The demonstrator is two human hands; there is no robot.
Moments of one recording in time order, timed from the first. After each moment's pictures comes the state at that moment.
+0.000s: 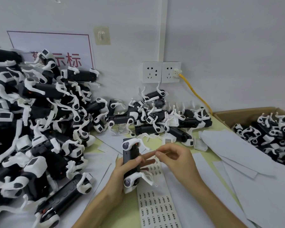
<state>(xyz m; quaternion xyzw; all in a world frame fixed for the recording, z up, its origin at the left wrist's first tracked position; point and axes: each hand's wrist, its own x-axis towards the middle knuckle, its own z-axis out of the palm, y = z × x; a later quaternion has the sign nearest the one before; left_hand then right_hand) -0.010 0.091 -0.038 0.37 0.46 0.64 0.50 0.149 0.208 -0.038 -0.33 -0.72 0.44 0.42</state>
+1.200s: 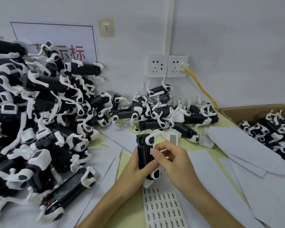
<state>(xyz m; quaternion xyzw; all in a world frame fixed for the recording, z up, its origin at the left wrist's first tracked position) 0.002 0.098 -0.053 0.48 0.54 0.58 0.37 0.134 0.172 -0.029 -0.28 -0.71 0.49 0.41</state>
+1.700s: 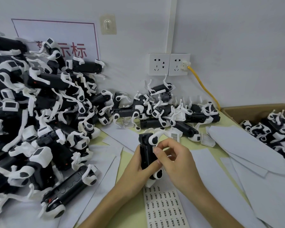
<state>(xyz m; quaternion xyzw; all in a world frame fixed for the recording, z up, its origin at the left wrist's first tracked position) 0.004 0.100 -0.057 0.51 0.53 0.59 0.34 0.135 0.166 -0.024 -0.30 -0.74 0.43 0.43</state>
